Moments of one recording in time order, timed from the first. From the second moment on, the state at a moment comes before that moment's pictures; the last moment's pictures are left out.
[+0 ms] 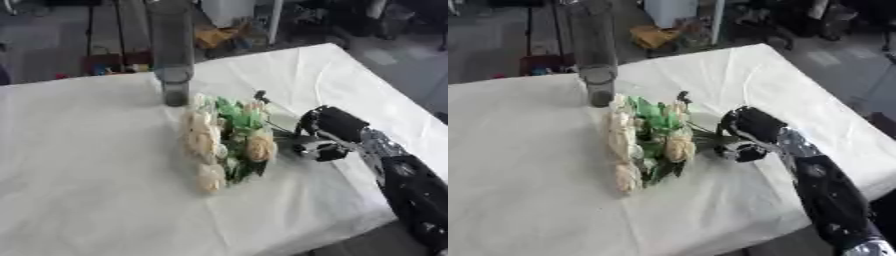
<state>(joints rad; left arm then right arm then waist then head) -0.23 0.28 0.03 -1.54 0.14 -0.24 -0.07 -0.43 -0.45 -0.09 -0.97 1.40 -0.89 -0.37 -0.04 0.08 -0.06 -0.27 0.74</state>
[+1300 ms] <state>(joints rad) -0.23 0.28 0.03 -1.54 0.14 -0.24 -0.07 -0.43 -0.43 -0.11 -0.95 1.39 -0.86 -0.39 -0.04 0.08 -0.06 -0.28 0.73</state>
